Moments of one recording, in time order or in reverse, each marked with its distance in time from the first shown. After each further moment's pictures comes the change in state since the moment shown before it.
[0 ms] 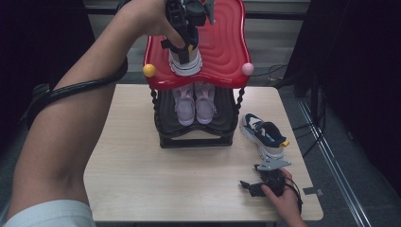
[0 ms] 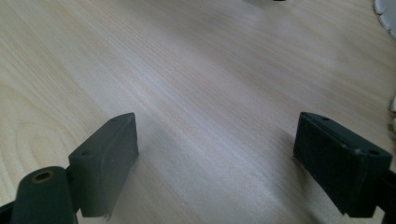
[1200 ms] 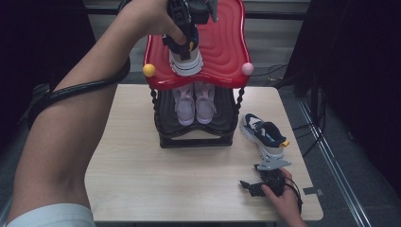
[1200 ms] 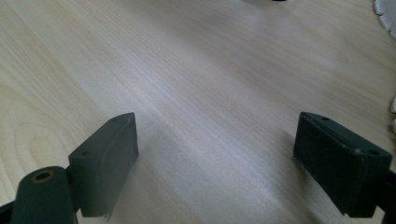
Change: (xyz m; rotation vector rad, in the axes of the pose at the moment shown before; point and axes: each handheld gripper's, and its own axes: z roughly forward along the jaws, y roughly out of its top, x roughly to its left) left arm -0.004 0.003 -0.006 0.010 -0.020 0.020; right arm 0.000 0.000 0.000 0.001 -0.002 0.000
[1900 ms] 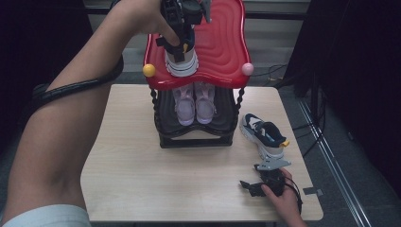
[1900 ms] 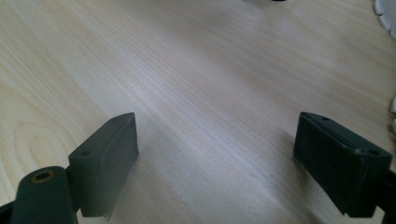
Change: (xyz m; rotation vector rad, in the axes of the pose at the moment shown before) left arm 0.003 -0.010 0.000 0.020 0.003 -0.064; right arm 0.000 0.000 0.000 0.000 0.000 0.000
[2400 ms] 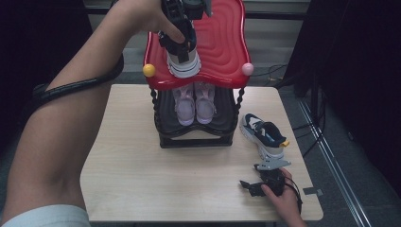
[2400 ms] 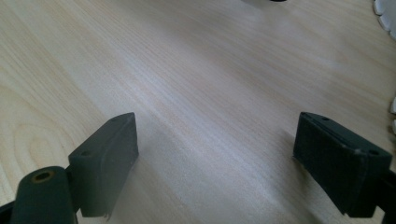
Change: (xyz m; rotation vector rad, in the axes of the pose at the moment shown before) left arm 0.000 0.003 -0.003 -0.031 -0.022 -0.073; right arm 0.000 0.000 0.001 -0.002 0.001 0.001
